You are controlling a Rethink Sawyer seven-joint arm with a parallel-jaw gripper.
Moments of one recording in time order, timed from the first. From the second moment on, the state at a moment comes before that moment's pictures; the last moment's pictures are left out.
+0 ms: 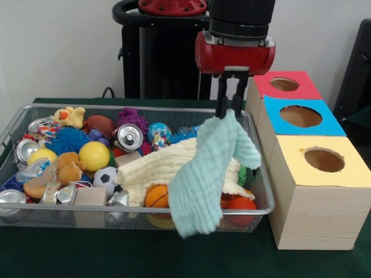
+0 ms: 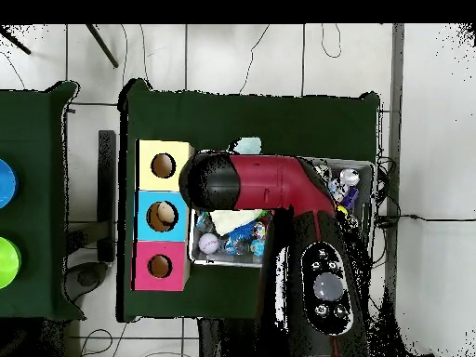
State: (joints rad) arm -0.22 -0.75 0.10 1.50 -0.18 0.67 1.57
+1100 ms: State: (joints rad) arm -0.22 -0.75 0.05 1.50 -0.15 0.67 1.57
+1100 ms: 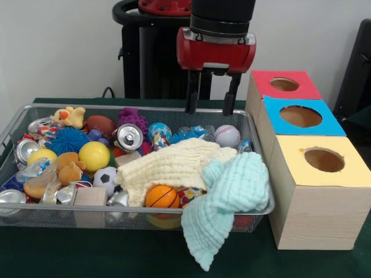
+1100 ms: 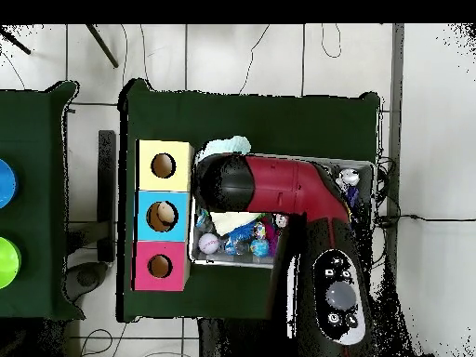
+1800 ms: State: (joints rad) arm -0.35 -0.75 0.05 1.51 -0.15 0.66 1.57
